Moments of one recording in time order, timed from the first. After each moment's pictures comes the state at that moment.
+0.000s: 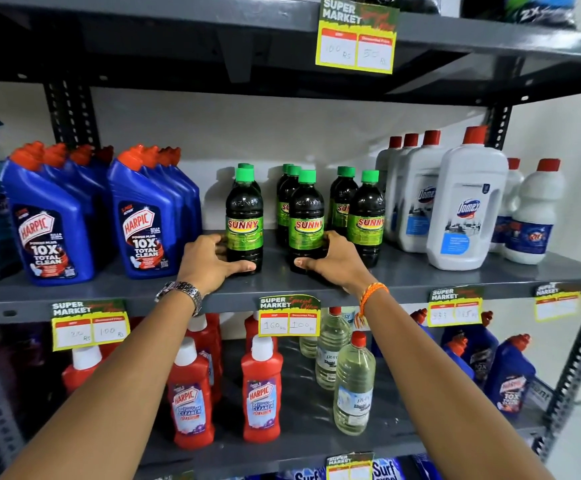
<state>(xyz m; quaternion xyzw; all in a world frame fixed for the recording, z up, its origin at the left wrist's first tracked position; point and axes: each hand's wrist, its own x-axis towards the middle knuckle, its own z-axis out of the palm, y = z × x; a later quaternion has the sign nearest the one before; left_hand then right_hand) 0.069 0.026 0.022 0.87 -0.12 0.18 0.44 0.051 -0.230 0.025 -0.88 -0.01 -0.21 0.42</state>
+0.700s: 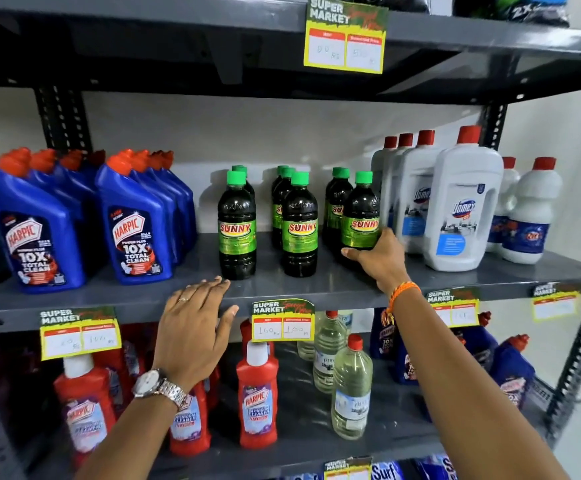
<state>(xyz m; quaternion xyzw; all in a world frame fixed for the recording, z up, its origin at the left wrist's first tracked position) 0.007 0.032 -0.058 0.91 -0.17 0.37 0.09 0.053 -0.303 0.024 -0.81 0.14 -0.34 0.47</state>
